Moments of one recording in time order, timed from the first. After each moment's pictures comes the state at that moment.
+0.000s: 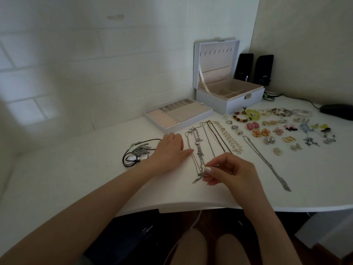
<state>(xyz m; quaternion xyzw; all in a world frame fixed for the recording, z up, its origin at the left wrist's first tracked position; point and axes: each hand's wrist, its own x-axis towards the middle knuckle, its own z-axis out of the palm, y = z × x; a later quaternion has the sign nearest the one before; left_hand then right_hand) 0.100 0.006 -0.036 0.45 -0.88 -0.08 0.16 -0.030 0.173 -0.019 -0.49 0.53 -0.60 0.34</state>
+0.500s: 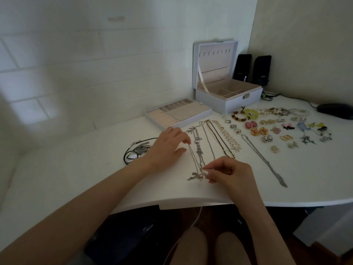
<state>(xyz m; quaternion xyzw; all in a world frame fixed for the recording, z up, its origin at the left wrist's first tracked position) 0.119 0.005 -0.032 0.27 -0.93 0.02 0.24 -0.022 0.178 -0.021 -0.45 0.57 -0.60 0.34</state>
